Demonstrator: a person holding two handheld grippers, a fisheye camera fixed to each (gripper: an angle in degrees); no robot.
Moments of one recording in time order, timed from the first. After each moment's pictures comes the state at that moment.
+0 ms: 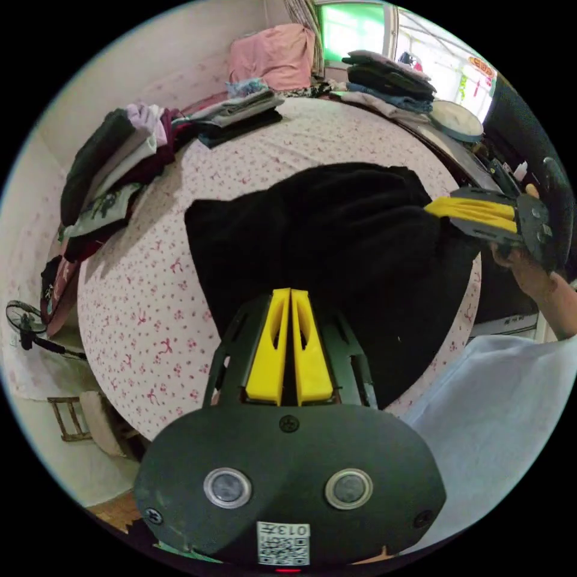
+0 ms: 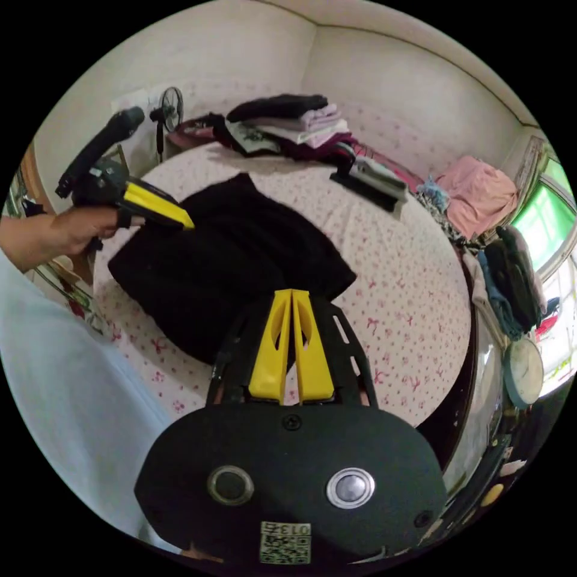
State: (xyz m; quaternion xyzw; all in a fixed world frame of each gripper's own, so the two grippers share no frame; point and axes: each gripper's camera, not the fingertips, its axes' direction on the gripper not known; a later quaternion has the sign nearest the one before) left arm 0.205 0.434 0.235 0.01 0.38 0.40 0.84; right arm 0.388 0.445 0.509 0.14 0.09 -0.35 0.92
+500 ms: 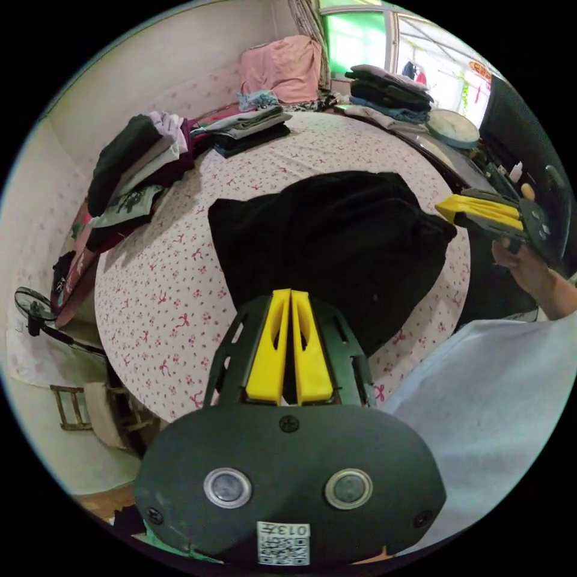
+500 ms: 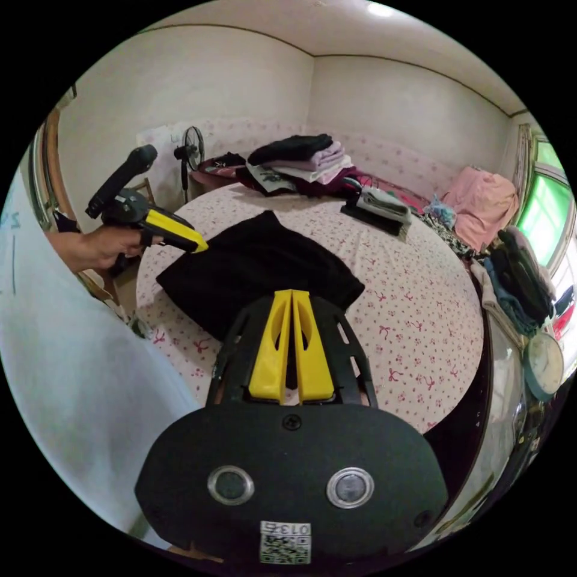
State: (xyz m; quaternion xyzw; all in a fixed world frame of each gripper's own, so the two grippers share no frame) left arm 0.146 0.413 0.252 0.04 0.36 0.38 0.85; right arm 0.441 0.467 0.490 0.21 0.01 -0.36 0.91
